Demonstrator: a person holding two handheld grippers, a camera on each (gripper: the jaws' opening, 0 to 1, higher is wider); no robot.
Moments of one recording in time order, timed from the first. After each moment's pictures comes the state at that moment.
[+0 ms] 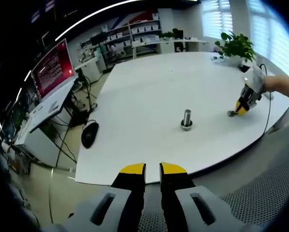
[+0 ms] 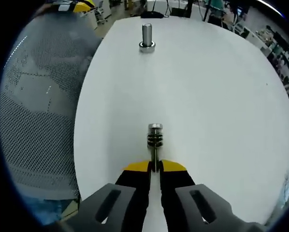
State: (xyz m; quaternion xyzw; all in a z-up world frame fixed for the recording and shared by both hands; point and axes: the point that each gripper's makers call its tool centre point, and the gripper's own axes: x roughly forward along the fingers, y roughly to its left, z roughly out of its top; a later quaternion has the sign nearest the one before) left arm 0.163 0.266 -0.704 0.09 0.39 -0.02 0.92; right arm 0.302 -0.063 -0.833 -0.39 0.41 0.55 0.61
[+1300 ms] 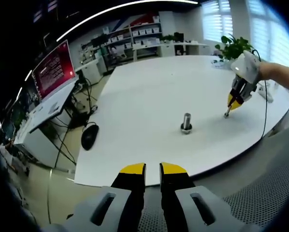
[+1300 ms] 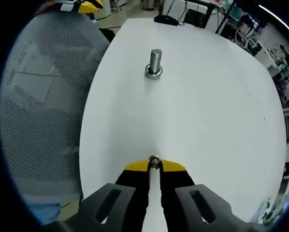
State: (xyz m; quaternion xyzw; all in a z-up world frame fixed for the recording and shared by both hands) left arm 0.166 0.265 -0.700 0.08 0.38 -0.02 0.92; right arm 0.313 -0.011 -0.794 -0.45 0.39 0.56 0.57
